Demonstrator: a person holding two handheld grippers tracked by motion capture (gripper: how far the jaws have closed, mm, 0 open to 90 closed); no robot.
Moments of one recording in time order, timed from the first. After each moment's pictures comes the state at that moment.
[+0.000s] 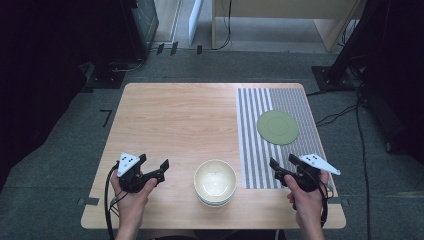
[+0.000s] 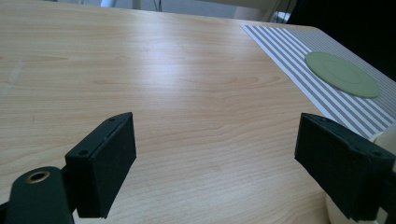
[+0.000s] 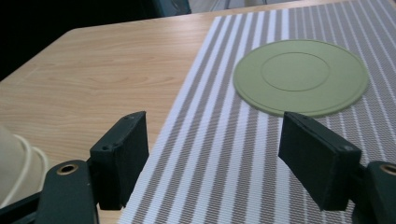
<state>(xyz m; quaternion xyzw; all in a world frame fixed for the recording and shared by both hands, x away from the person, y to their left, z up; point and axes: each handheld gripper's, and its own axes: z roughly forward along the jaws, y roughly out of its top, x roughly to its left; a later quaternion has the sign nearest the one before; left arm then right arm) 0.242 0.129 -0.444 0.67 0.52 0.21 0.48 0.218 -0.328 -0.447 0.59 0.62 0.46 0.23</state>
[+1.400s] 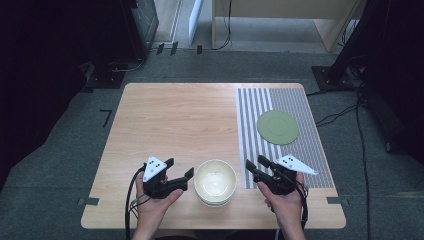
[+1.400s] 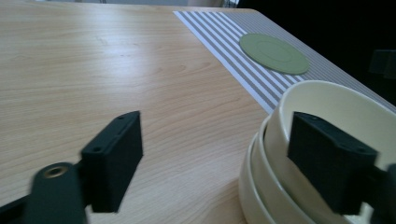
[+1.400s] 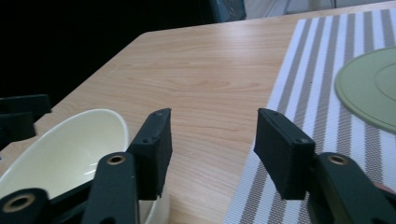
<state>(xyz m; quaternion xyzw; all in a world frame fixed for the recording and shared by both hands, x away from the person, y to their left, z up) 0.226 0.070 -0.441 0.72 0.45 0.16 0.50 0.215 -0.270 -0.440 0.53 0.64 0.53 0.17</state>
